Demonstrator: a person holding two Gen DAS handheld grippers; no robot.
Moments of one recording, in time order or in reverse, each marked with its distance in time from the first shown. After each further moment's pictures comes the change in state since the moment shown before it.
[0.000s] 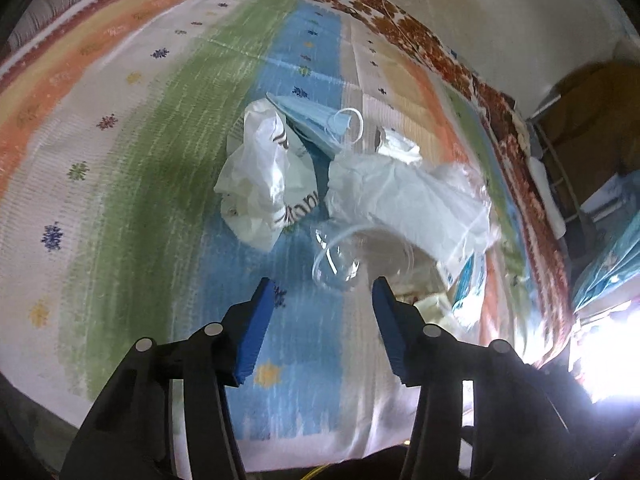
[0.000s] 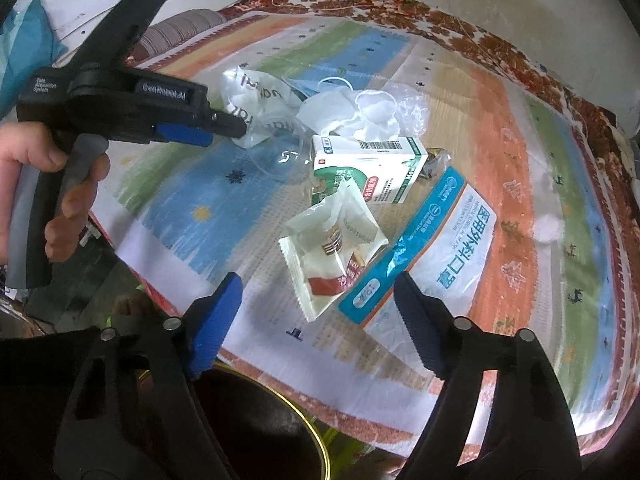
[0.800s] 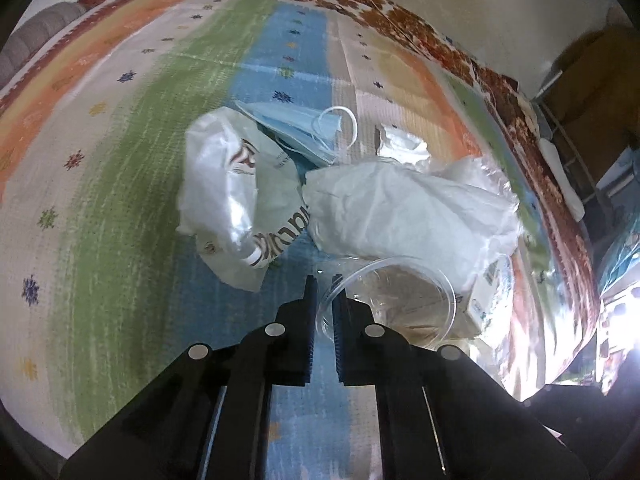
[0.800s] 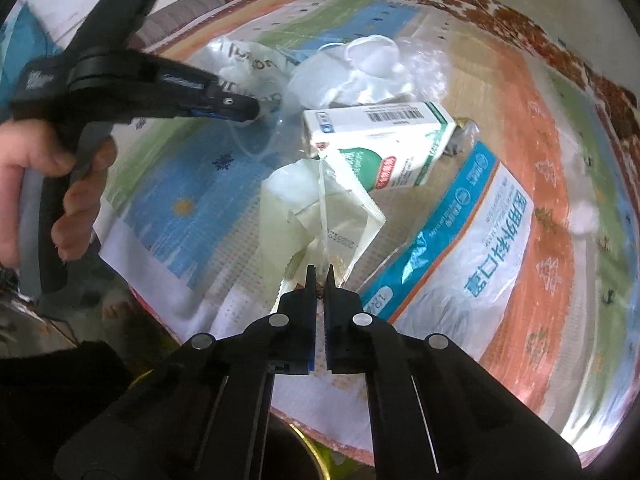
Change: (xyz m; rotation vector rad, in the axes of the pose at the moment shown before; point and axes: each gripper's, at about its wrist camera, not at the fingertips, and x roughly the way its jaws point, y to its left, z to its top) left arm 0.031 -0.016 0.013 0.098 -0.018 0.070; right arm 0.043 -0.020 0.005 0.047 0.072 0.083
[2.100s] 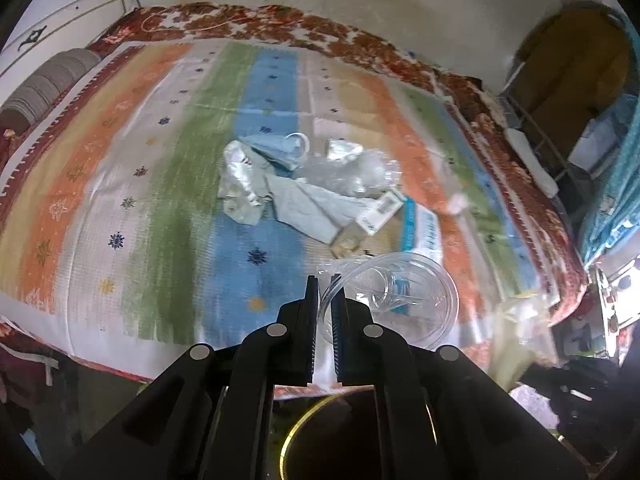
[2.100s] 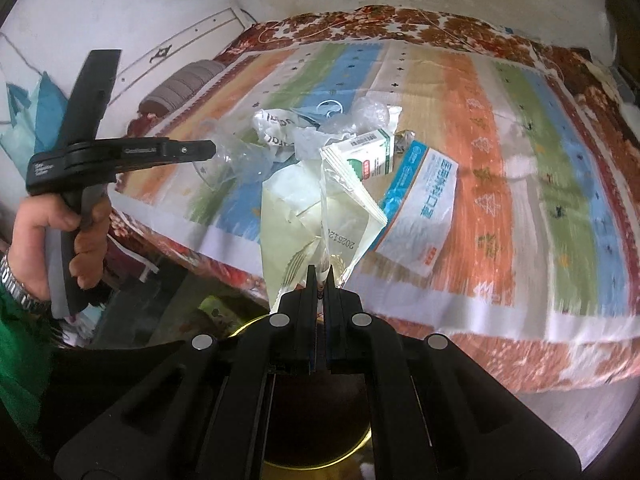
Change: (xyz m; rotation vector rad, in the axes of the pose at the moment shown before) left arm -0.147 -0.053 -0.069 0.111 -0.088 0.010; right arm -0.162 0.014 -0.077 0.182 -0.149 0.067
